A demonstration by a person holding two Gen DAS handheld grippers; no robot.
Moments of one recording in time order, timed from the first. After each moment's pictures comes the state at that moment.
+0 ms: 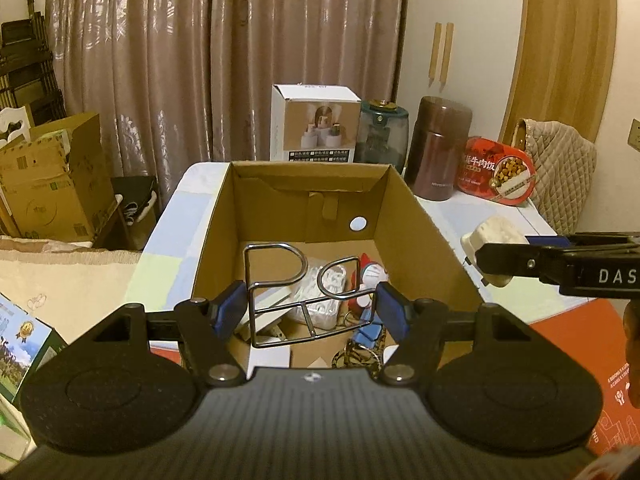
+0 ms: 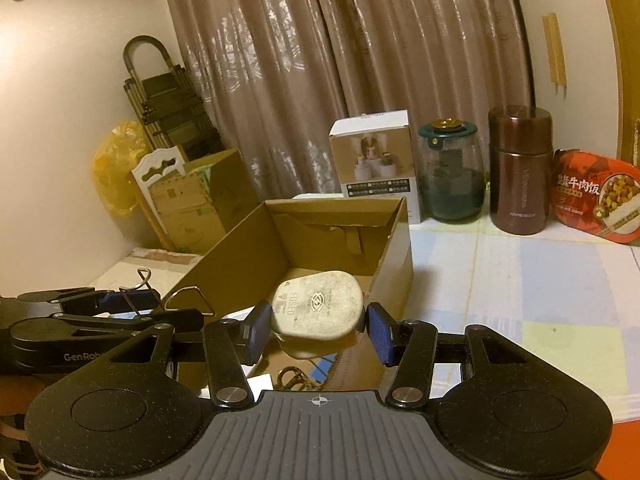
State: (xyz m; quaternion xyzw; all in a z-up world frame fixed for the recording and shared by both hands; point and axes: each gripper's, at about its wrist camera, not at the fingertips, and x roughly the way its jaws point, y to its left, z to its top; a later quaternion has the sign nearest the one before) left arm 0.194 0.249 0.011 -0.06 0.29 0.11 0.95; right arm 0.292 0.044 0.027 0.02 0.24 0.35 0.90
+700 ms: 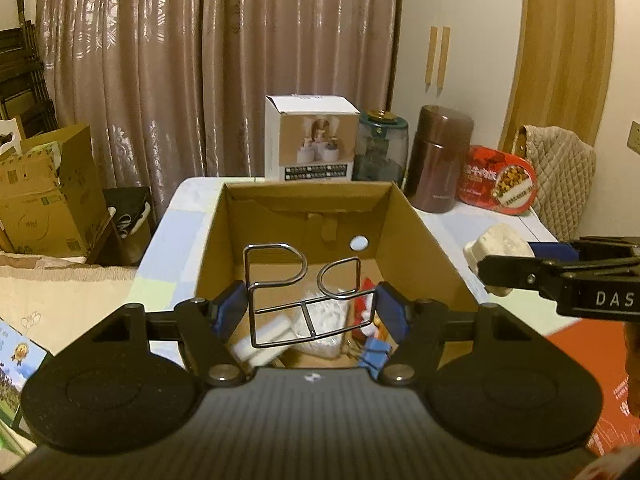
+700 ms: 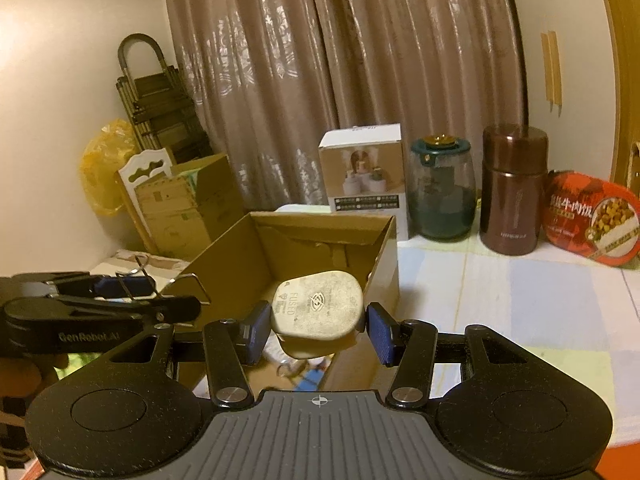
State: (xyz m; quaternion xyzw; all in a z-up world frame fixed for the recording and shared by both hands) left arm 0.223 0.265 0.018 -0.06 0.28 0.10 0.95; right arm 0.311 0.054 0.031 0.00 0.22 0.33 0.92
